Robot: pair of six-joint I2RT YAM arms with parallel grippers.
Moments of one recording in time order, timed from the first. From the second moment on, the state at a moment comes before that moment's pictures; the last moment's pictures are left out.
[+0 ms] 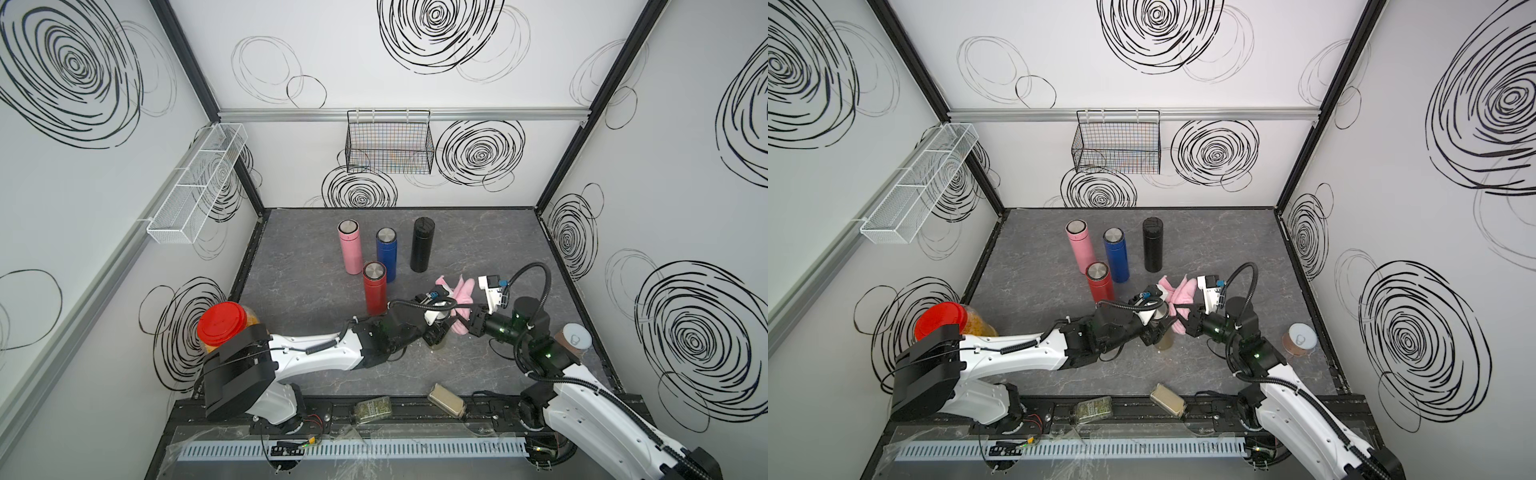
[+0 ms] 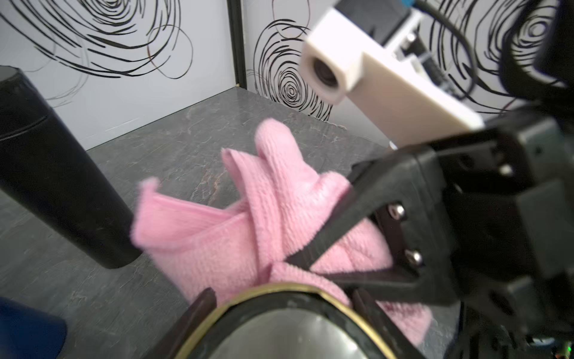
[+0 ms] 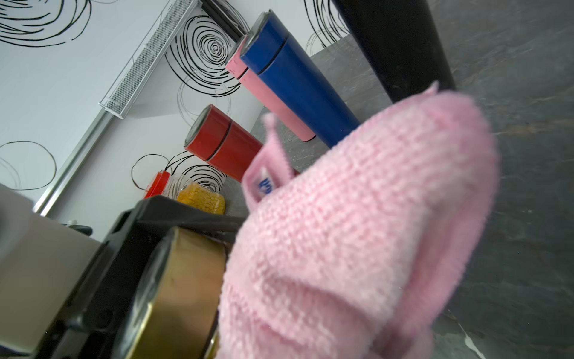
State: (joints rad) left arm -1.11 1.47 0.80 0.33 -0.22 -0.15; right arm 0.53 0.66 0.27 0.09 -0.45 0.66
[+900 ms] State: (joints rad) left arm -1.14 1.66 1.18 -0.21 -0.70 -0.82; right arm 1.18 0.90 0.20 0.14 0.45 0.74
